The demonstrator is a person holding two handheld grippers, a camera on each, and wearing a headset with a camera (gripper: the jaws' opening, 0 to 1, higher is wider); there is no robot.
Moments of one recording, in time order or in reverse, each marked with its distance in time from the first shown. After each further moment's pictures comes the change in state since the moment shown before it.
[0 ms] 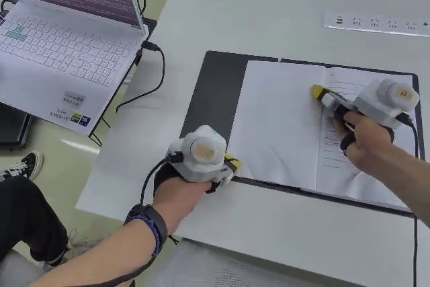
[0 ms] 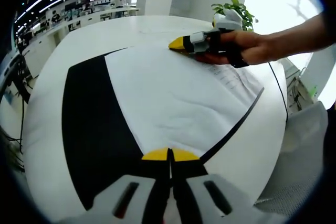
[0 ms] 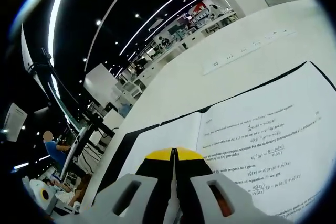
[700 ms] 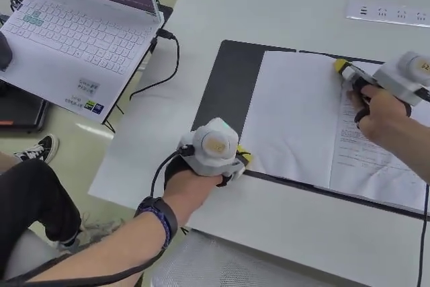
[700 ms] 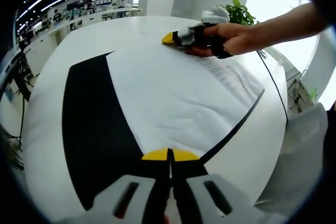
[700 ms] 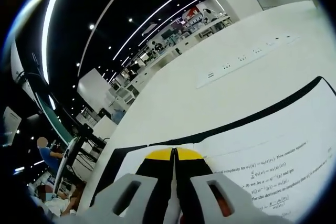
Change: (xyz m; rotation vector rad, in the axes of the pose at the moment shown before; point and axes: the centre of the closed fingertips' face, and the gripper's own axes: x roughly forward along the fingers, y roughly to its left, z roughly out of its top) left arm -0.001 -0.001 0.002 -0.015 -0.008 0.004; right arm 0.031 -0.024 0.033 0.007 -0.042 -0.057
